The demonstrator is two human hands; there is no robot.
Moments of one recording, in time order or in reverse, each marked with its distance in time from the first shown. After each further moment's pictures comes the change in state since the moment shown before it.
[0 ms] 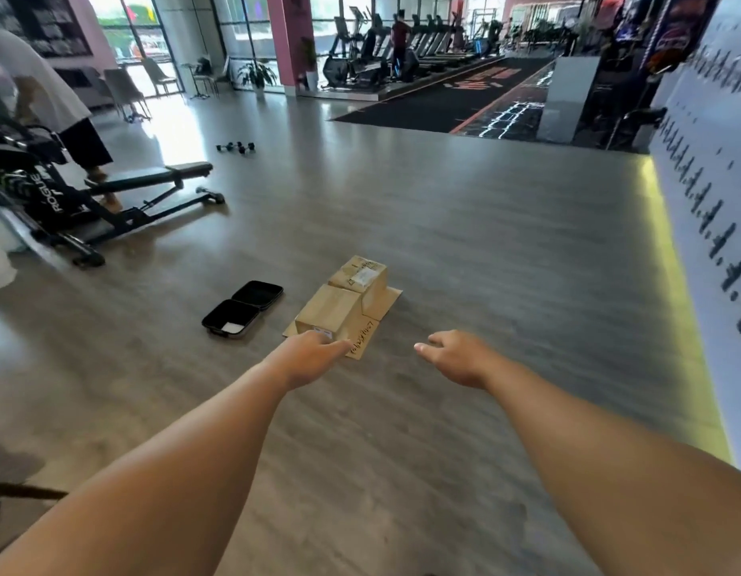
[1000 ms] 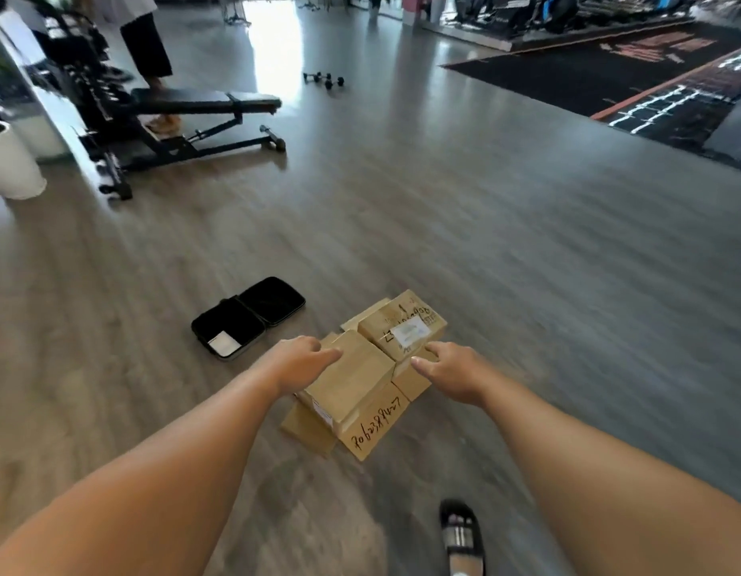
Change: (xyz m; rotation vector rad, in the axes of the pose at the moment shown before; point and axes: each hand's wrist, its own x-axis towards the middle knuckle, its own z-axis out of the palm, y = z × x) left_hand 0.613 -0.066 -0.133 -0.125 0.014 -0.358; right_hand 0.683 -0.060 -0.118 -0.141 -0.258 -0.139
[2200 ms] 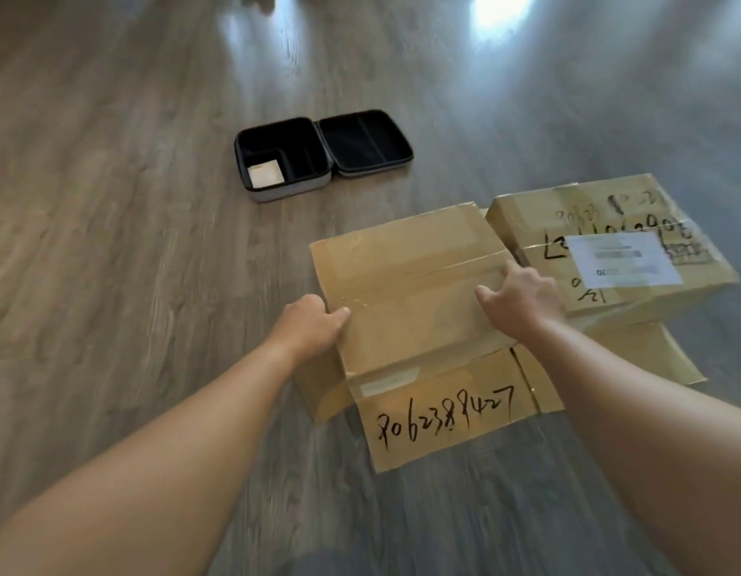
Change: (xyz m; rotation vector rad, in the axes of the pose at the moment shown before) left_hand 0.439 -0.249 0.418 -0.366 0.377 -0.524; right_hand 0.601 0.191 0.379 -0.224 0.184 -0.250
